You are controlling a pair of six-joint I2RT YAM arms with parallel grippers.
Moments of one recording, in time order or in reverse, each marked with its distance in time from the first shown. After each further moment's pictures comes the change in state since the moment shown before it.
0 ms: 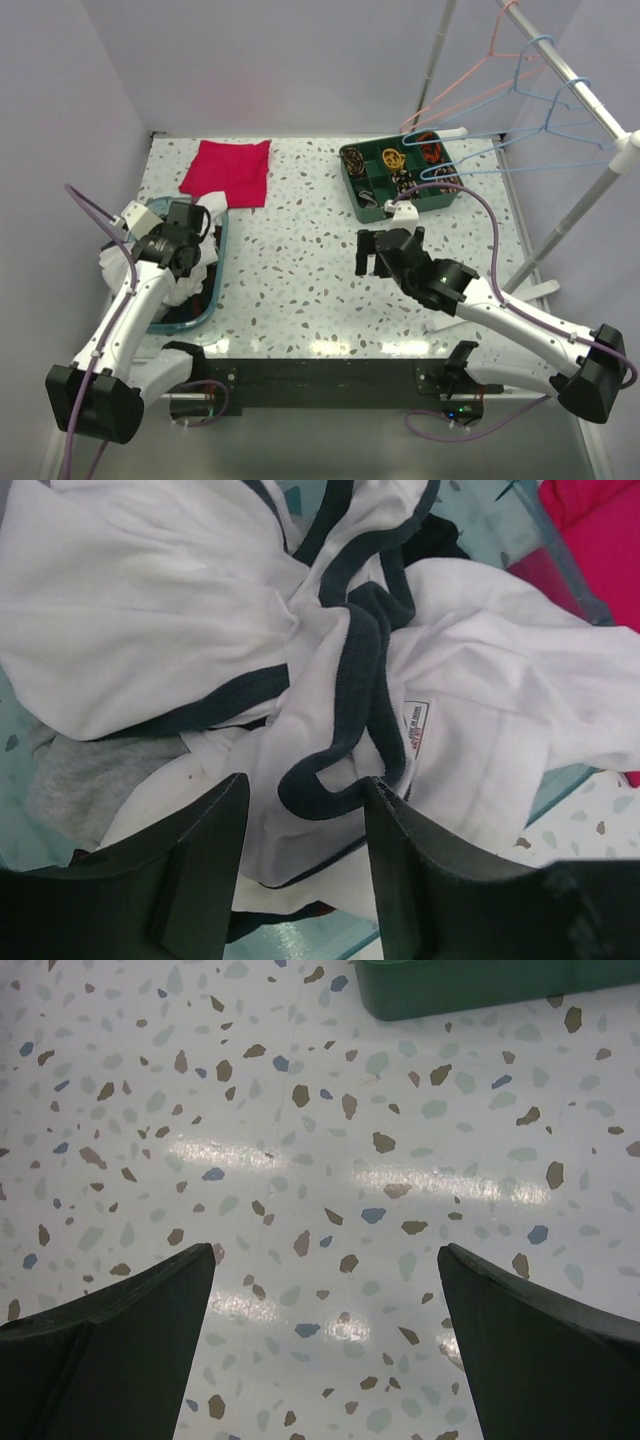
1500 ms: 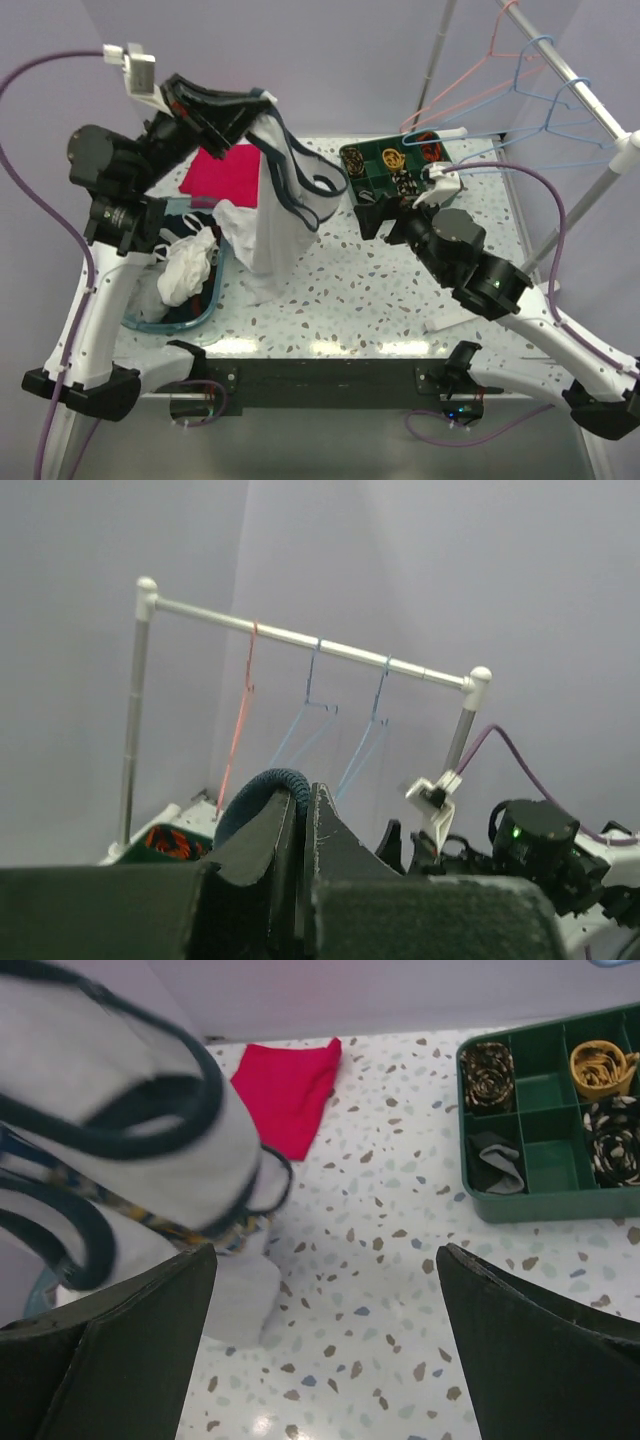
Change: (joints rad) left arm -0.127 0.157 0.778 1.008 1.382 0.448; right arm 0.000 -0.122 0.264 0.127 -0.053 -0.112
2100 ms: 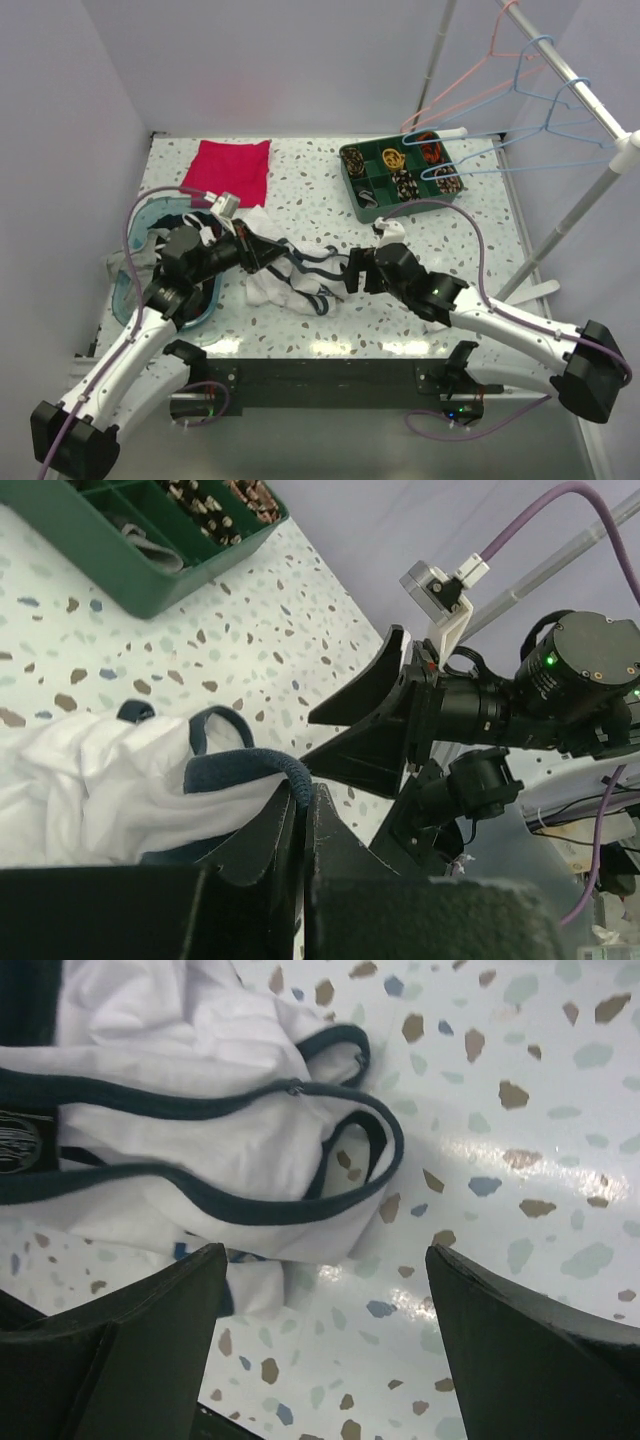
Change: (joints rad) left arm -0.084 -0.425 -1.092 -0.026 -0.029 -0.012; right arm 0.006 0.109 -0.444 0.100 -0.182 0.164
